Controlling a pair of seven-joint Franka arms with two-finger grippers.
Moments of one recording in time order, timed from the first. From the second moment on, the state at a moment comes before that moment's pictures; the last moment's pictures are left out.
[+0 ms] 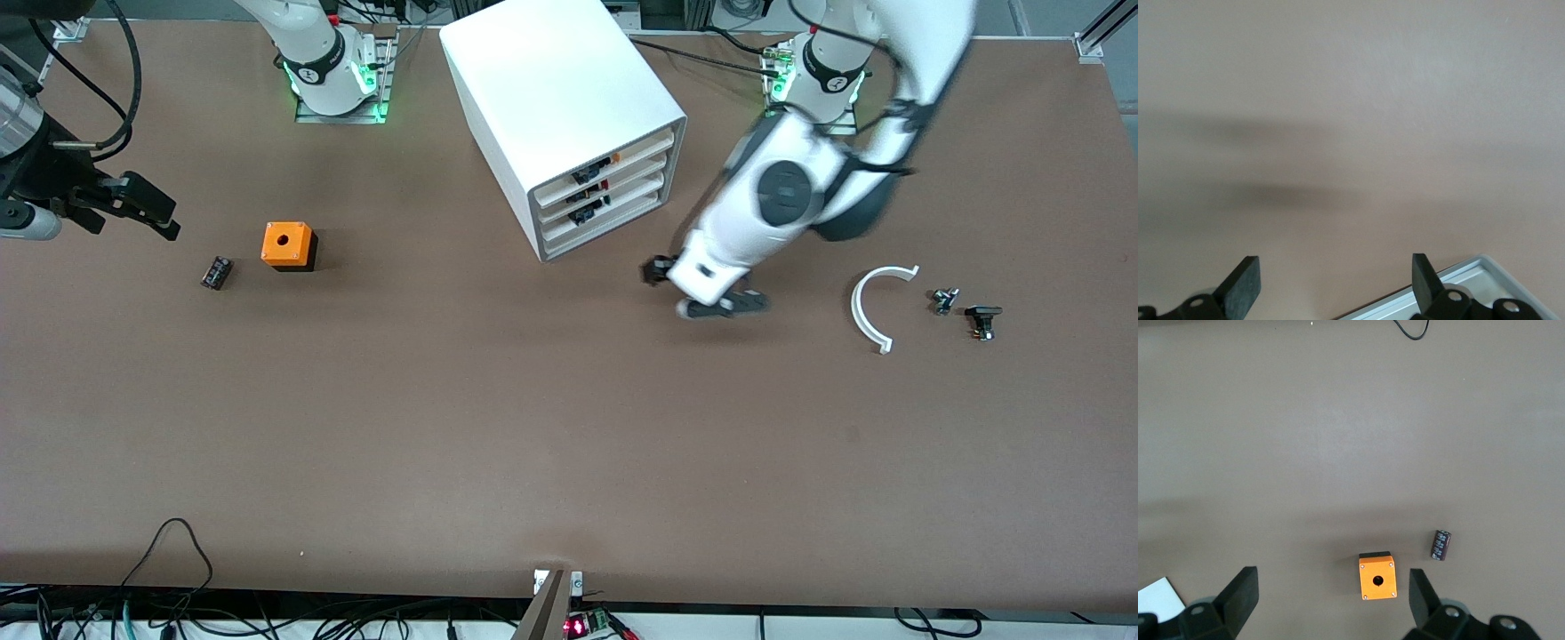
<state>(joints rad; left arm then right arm) 0.04 0.33 -0.52 -1.81 -0.05 2.05 -0.54 0.01 -0.05 0.04 -1.70 -0.01 1.74 0.14</state>
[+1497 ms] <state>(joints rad) -0.06 0.02 0.02 -1.66 -0.01 1.67 0.18 0.01 -0.05 0.03 -1.69 -0.01 1.71 0.14</state>
